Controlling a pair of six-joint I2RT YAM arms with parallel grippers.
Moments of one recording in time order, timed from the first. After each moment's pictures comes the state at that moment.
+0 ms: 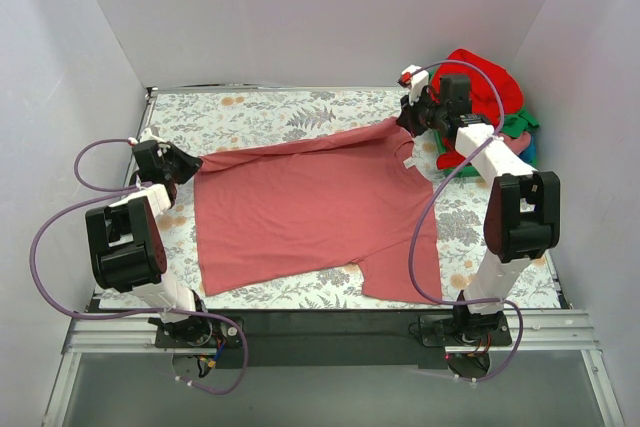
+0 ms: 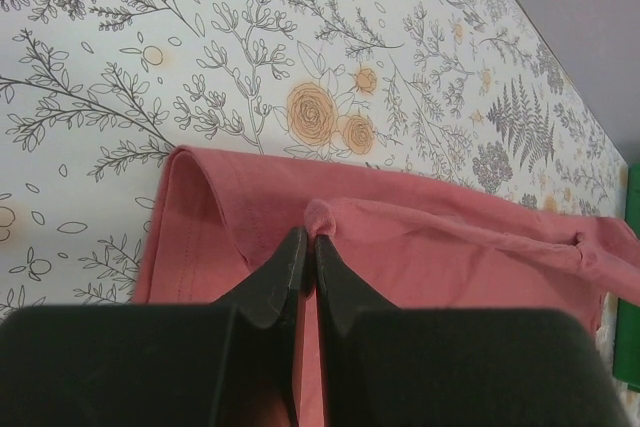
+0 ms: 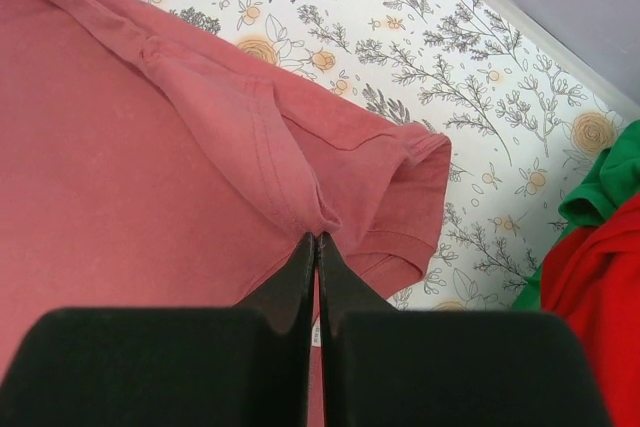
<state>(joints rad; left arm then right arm) 0.27 1.62 0.78 0.32 0.32 -0.59 0.15 1.78 1.39 -0.19 -0.52 -0.38</state>
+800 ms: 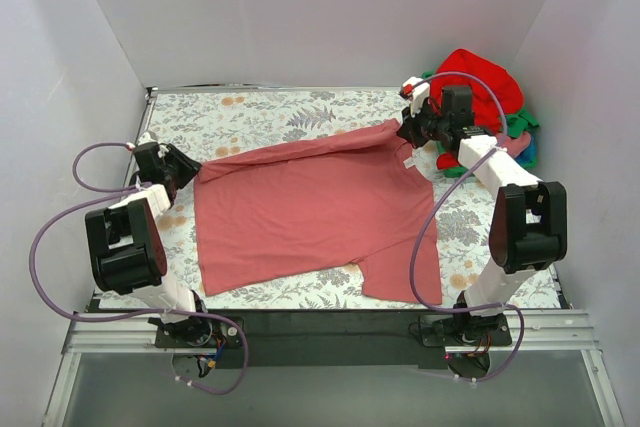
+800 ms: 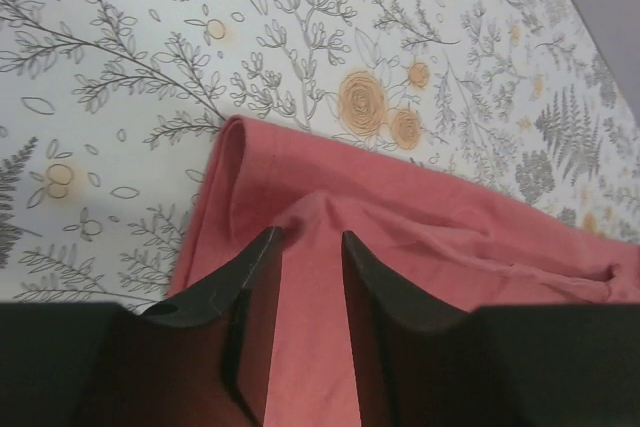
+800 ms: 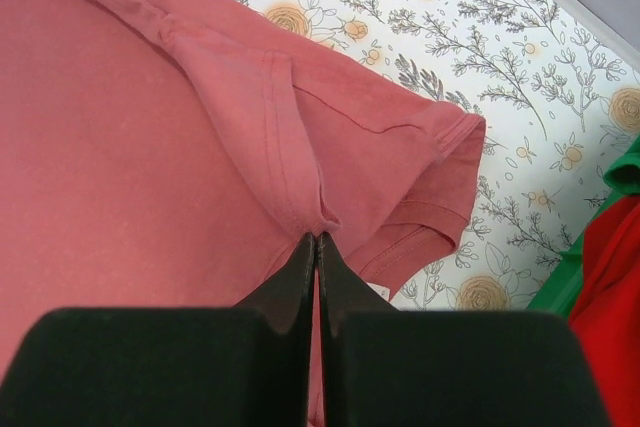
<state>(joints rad) 0.27 1.61 0.78 0.25 0.25 -0.59 0.14 1.70 1.26 -0.16 -0.54 -0.39</state>
